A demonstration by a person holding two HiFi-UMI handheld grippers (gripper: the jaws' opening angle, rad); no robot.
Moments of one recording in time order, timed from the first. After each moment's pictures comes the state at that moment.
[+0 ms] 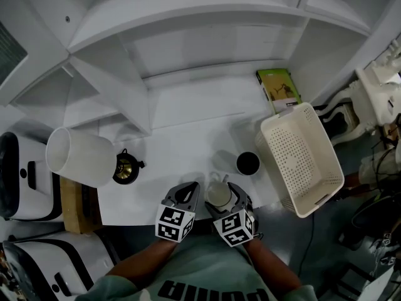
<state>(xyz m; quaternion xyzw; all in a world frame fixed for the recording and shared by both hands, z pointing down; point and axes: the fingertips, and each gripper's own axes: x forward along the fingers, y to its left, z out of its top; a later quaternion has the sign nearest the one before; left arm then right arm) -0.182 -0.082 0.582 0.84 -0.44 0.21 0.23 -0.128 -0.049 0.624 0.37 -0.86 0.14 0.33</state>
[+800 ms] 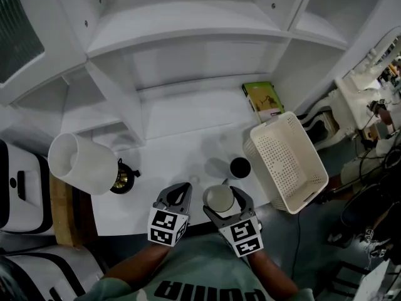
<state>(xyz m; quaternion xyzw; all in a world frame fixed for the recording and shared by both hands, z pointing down) -0.202 -0.090 0.526 0.87 -0.43 0.16 0.19 -0.128 -0.048 0.521 0.43 -0.85 0.15 0.27</state>
